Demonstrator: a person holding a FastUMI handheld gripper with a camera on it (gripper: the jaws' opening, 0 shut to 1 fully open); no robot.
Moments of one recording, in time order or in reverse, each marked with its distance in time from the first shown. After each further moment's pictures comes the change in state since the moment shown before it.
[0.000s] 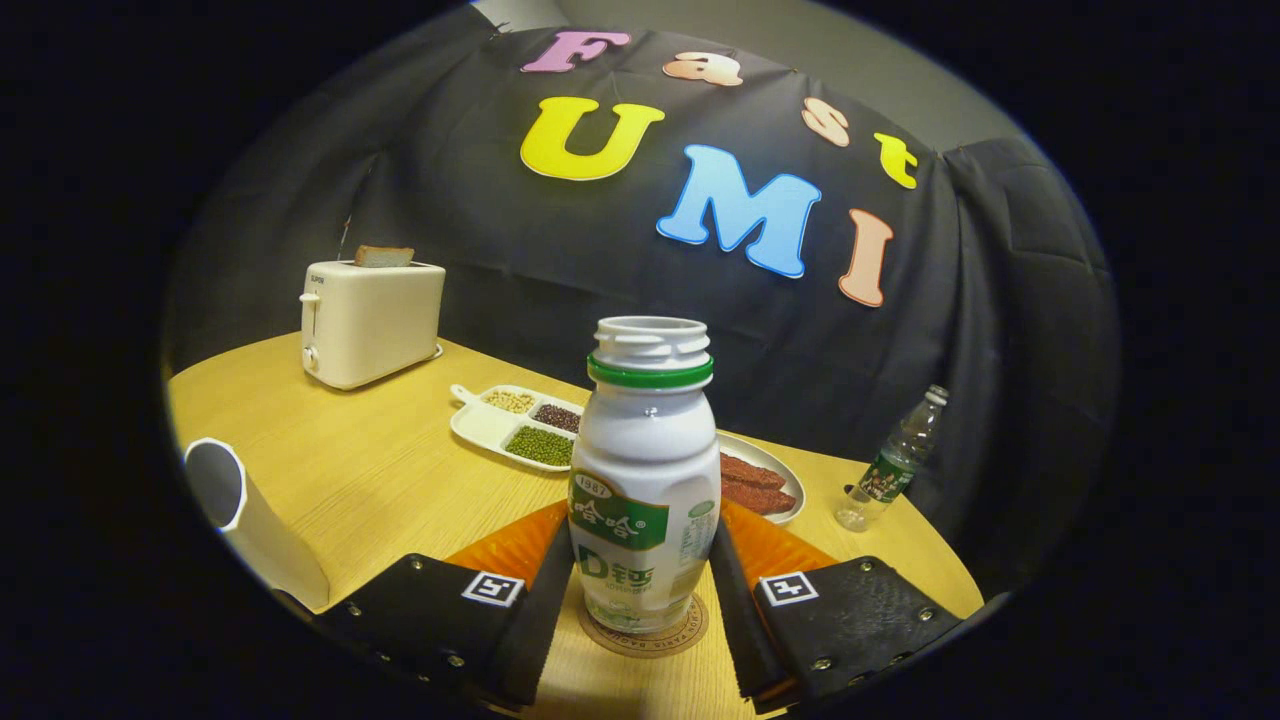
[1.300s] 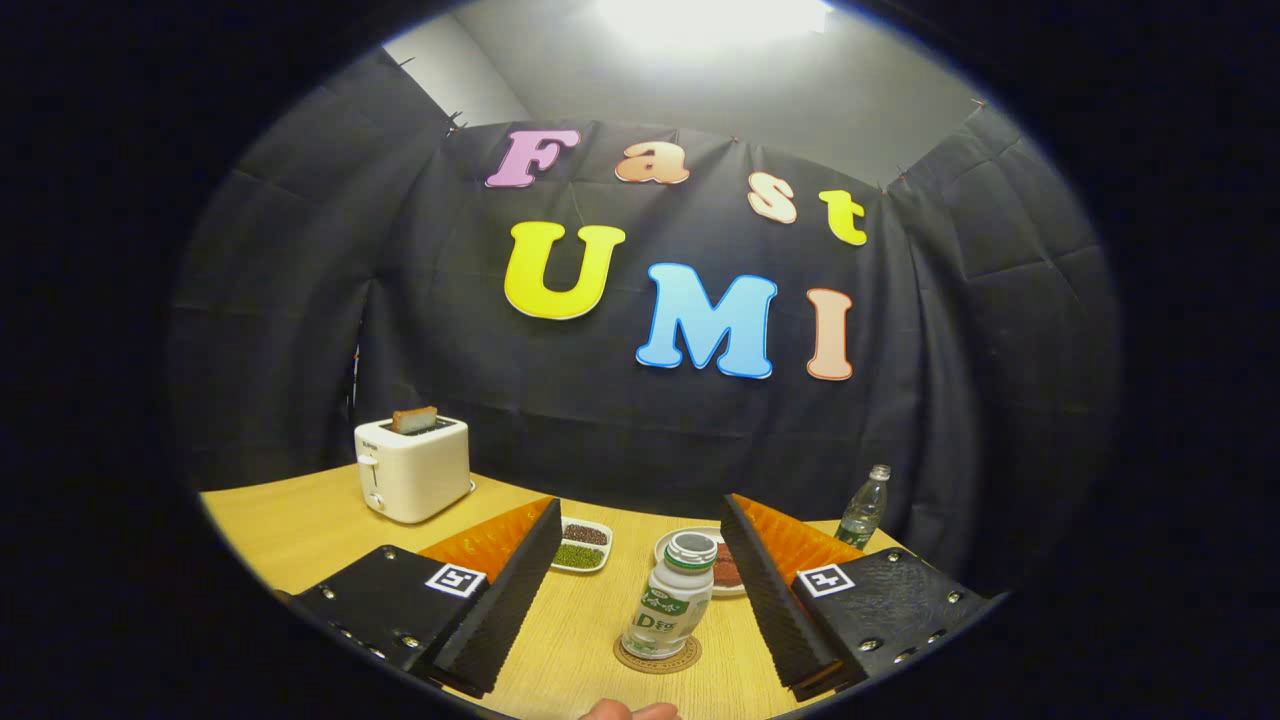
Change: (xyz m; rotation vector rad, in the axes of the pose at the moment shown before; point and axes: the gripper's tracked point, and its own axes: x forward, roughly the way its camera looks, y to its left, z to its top) arm -0.136 -0.024 0.139 0.144 -0.309 0.009
